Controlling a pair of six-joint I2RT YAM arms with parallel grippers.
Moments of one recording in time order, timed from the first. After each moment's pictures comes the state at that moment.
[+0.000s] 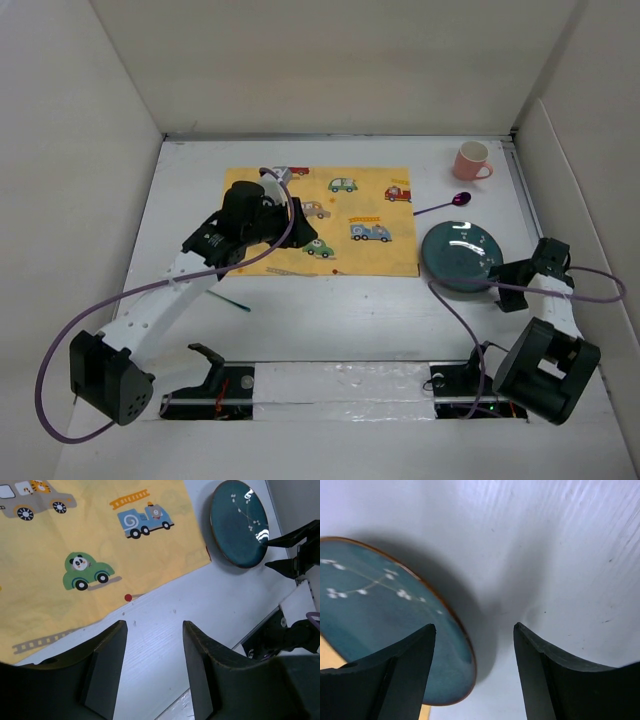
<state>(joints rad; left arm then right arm) -0.53 1.14 1.00 -0.39 0.28 -0.46 -0.54 1.10 0.59 -0.56 -0.02 0.89</state>
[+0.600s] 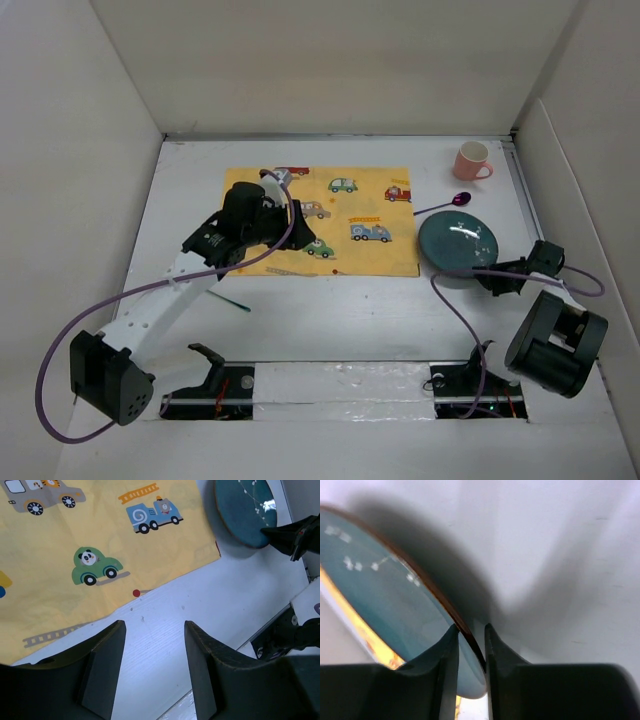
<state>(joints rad) -0.53 1.14 0.99 -0.42 0.27 -0.43 -0.55 1.29 0.50 -0.26 -0.29 0.98</state>
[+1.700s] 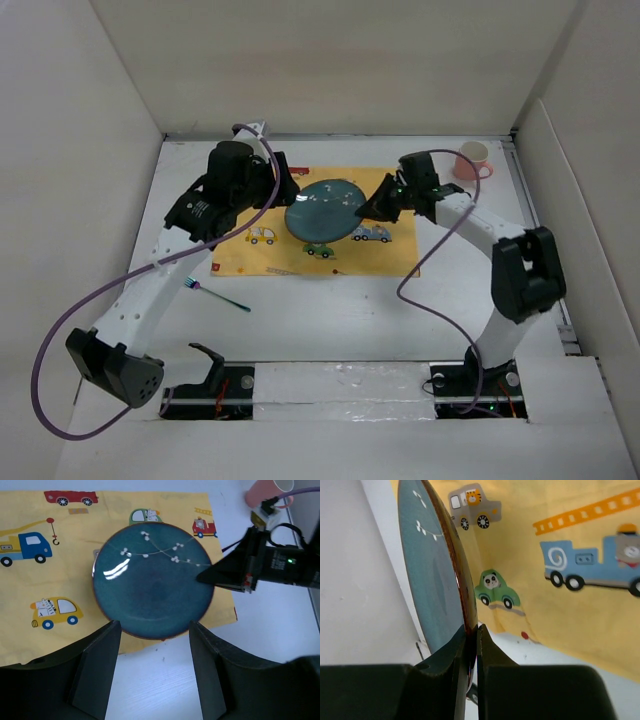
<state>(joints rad) -0.49 1.24 1.38 -0.61 0.01 -0.43 0.34 1.68 1.23 -0.27 -0.43 0.95</state>
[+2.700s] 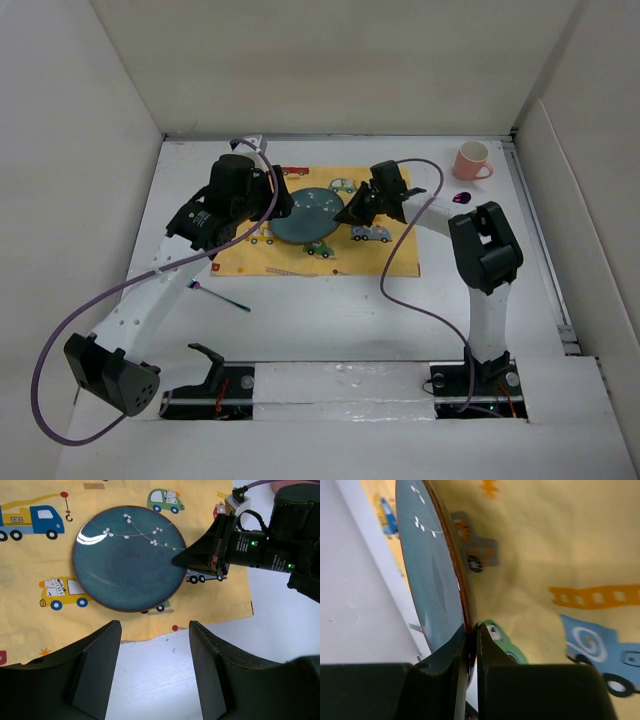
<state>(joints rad) -0.49 1.19 1.27 -0.63 -0.04 -0.45 0.44 2.04 1.39 -0.09 -0.42 1.05</state>
